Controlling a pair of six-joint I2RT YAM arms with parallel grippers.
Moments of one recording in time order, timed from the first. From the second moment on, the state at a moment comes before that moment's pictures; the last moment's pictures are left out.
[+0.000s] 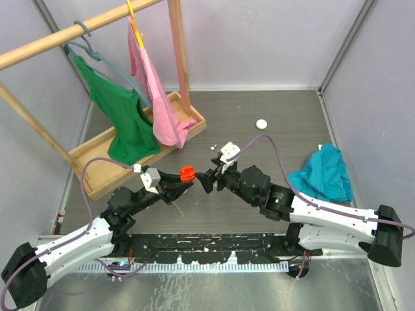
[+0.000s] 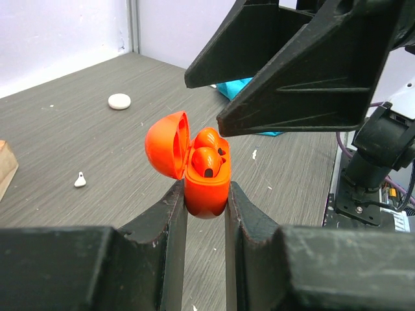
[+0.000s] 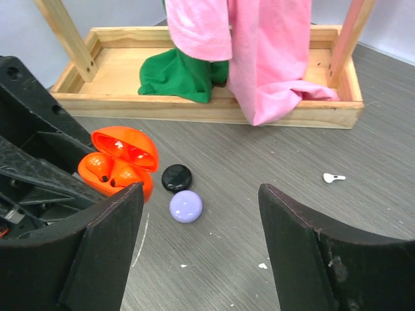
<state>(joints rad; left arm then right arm) -0.80 0.66 0.15 0.73 0.27 -0.17 1.14 0.98 0.68 0.20 0.31 0.13</state>
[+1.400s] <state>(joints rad) -0.80 0.85 0.26 0.68 0.52 -0.06 0.74 1.23 0.92 -0.05 -0.81 0.19</state>
